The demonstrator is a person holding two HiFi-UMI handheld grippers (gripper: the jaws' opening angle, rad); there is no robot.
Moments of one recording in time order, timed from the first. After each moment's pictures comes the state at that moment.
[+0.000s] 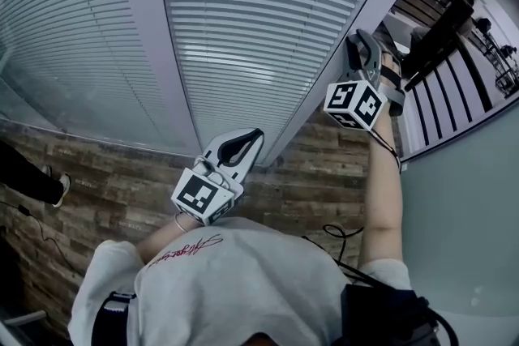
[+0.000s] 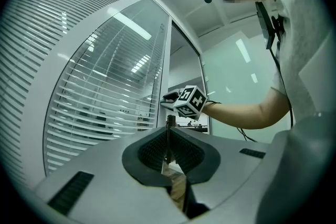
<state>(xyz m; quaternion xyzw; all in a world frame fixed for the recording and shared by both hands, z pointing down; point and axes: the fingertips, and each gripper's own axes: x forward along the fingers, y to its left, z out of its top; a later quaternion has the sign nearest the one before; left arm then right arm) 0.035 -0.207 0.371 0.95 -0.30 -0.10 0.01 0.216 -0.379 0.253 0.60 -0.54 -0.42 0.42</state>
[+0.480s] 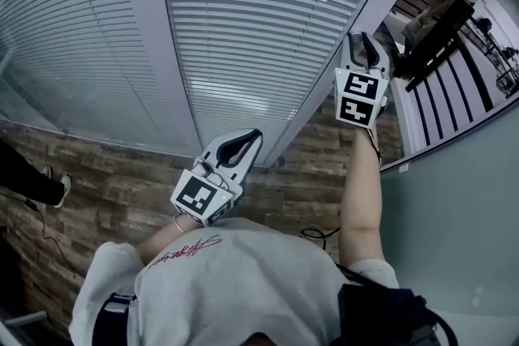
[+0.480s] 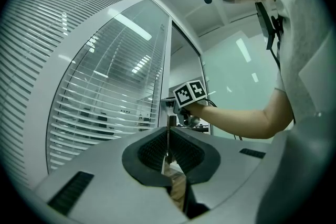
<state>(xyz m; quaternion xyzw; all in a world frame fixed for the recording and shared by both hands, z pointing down) 0.032 -0.207 0.370 0.95 -0.30 -0.10 0.01 0.227 -0.381 0.247 0.71 -0.66 -0.19 0.15</state>
